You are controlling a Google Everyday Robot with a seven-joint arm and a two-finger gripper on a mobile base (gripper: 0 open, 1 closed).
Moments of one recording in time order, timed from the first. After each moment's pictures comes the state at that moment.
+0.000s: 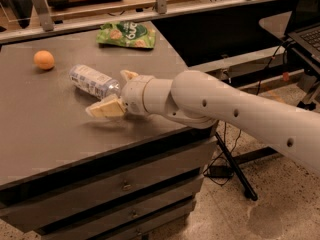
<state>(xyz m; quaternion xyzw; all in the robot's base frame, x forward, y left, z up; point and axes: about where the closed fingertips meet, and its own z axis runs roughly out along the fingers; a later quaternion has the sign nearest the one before) 0.575 0.130 0.854 -0.44 0.67 0.27 0.53</state>
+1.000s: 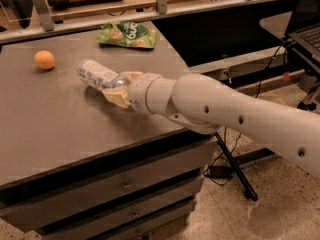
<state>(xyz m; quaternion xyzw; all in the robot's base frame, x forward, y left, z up) 0.585 0.109 0.859 -0.40 0.70 0.22 0.55</state>
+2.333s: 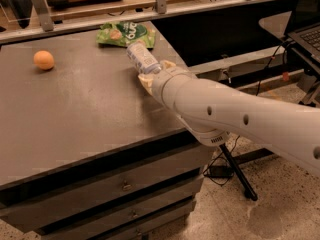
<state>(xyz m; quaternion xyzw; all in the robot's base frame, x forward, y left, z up) 0.630 0.006 0.871 -0.26 0.75 0.04 0.60</state>
